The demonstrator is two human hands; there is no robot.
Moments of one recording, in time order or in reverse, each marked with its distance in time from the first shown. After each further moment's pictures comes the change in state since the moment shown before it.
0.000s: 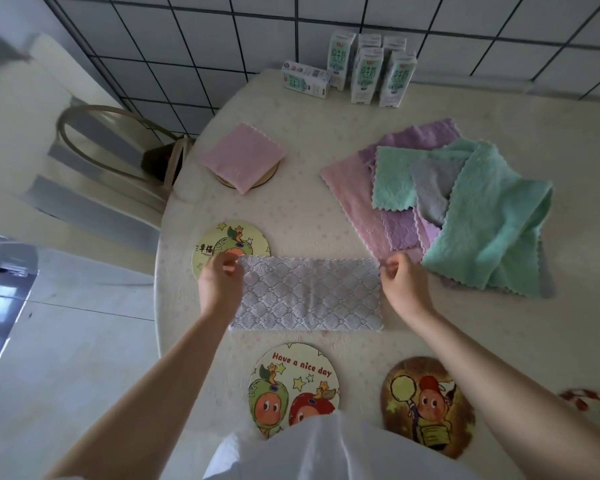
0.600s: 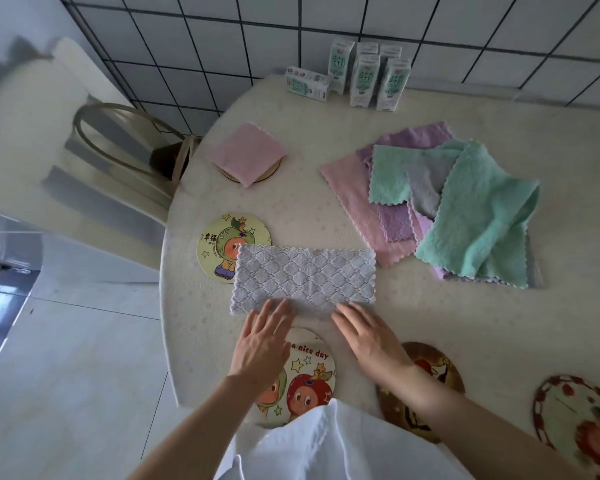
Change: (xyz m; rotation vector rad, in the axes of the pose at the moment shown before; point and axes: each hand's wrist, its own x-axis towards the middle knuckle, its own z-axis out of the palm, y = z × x) left_hand -0.120 -0.068 0.039 0.643 -0.367 0.667; right_hand -0.114 0.028 0.031 -0.533 -0.280 -0.739
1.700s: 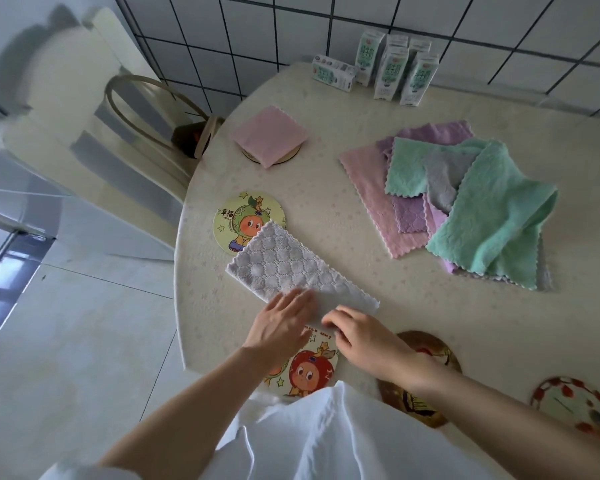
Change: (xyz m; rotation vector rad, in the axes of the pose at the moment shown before) left_hand -0.002 0.020 -0.008 0.015 0.071 0.161; right_hand -0.006 -0.038 -0.056 0.448 -0.119 -0.142
